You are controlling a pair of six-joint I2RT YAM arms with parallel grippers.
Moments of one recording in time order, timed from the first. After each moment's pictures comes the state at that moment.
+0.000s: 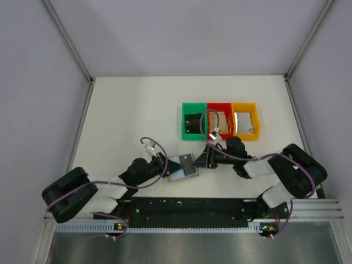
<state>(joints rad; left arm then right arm) -0.83 1.24 0.06 0.98 0.15 -1.21 0.59 1.51 0.31 0.79 -0.69 0.90</state>
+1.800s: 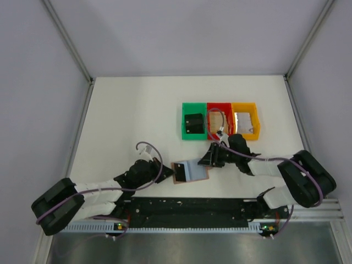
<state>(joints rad) -0.83 1.09 0.06 0.55 0.05 -1.24 0.52 1.46 0.34 0.50 -0.60 0.79</state>
